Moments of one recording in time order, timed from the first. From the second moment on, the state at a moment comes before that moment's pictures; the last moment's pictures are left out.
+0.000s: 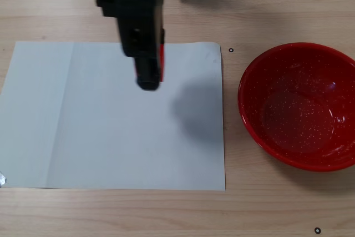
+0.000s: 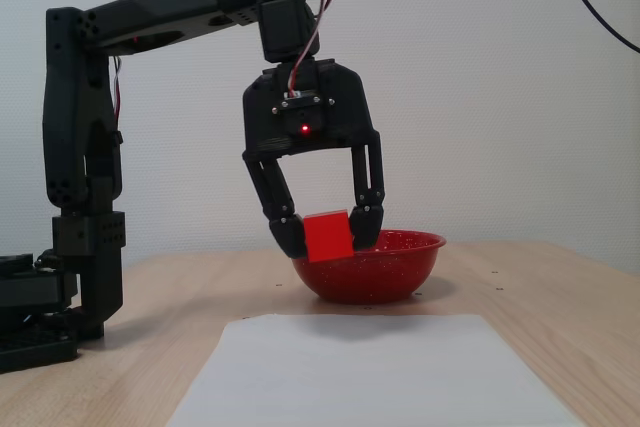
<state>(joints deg) -4.0 93.9 74.7 94.7 -1.8</state>
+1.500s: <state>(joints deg) 34.1 85.9 77.3 65.7 -3.0</state>
